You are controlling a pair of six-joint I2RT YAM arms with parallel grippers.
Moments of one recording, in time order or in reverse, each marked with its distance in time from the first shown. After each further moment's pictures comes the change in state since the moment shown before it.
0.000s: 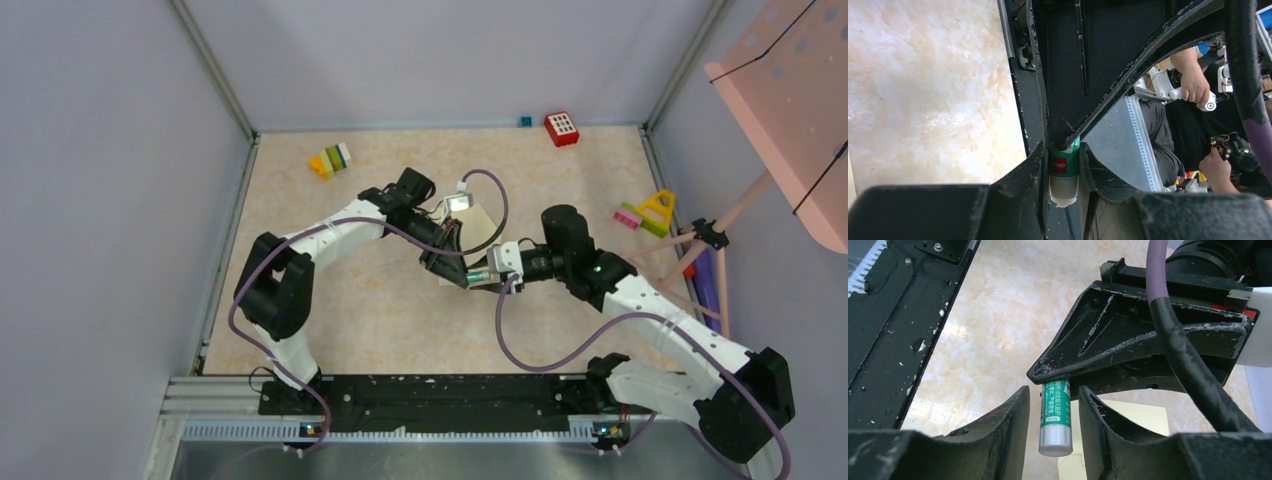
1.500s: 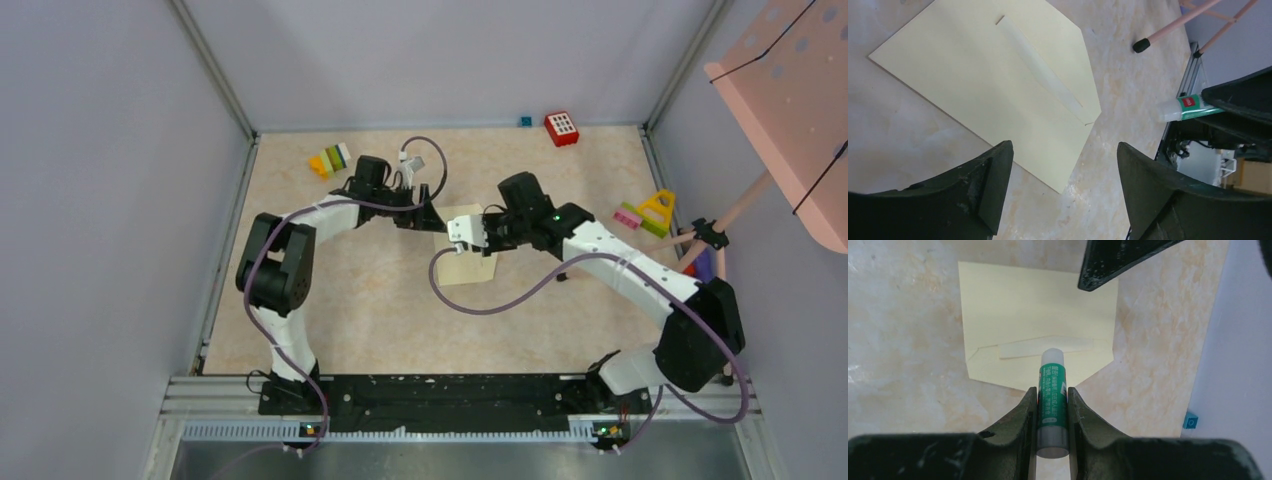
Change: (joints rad) left arm 0.269 0.101 -0.101 0.526 -0.512 -0.478; right arm 0.028 0.340 0.348 -0.296 0.614 -0.258
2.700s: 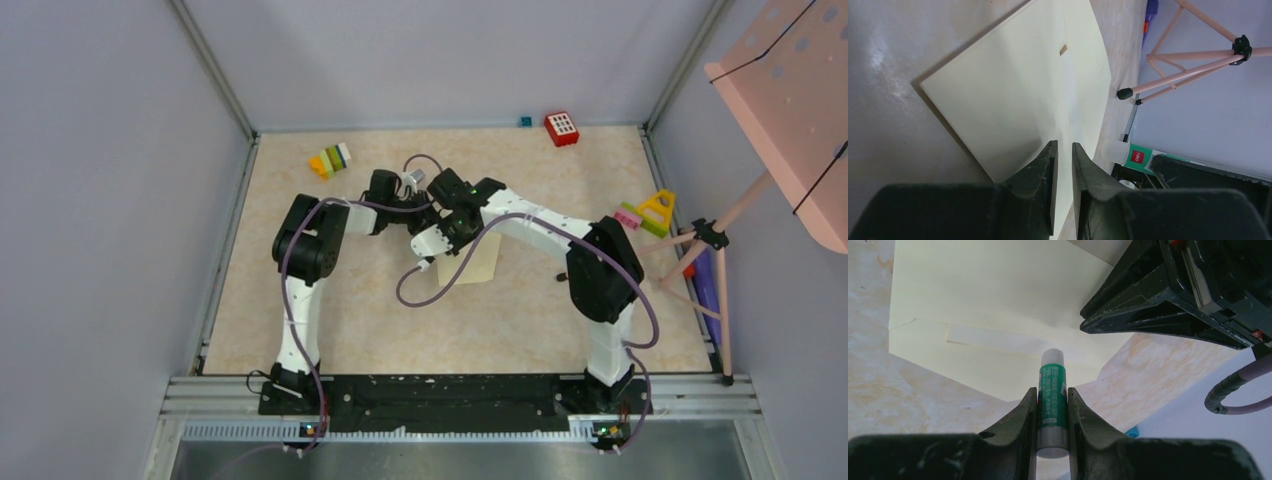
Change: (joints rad) left arm 0.005 0.350 0.051 0.405 0.061 -0.578; right arm 0.148 0.557 0.470 -0.317 0.391 -0.364
